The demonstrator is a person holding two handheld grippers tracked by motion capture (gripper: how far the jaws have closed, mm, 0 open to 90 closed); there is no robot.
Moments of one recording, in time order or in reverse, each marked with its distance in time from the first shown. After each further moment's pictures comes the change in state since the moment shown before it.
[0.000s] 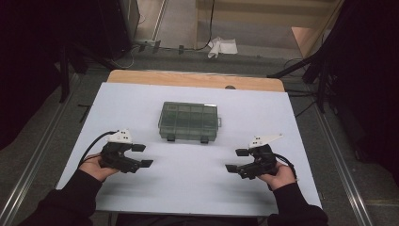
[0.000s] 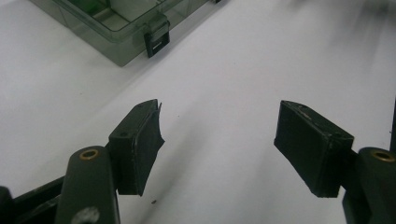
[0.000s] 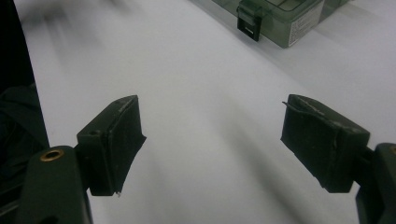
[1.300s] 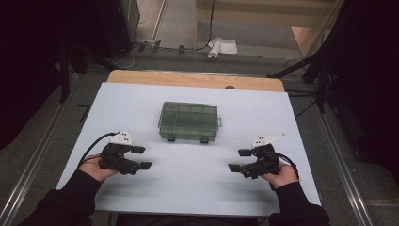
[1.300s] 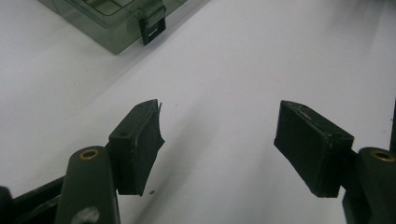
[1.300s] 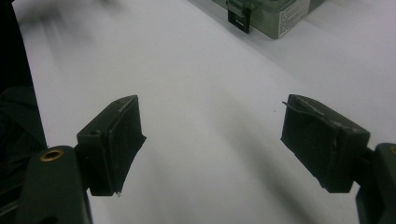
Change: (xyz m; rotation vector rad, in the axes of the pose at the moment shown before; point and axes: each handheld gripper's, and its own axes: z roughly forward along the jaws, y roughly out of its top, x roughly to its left) left arm 0.001 -0.003 0.002 0.039 -0.011 0.008; right arm -0.009 -0.005 -0.002 0.003 0.004 0.021
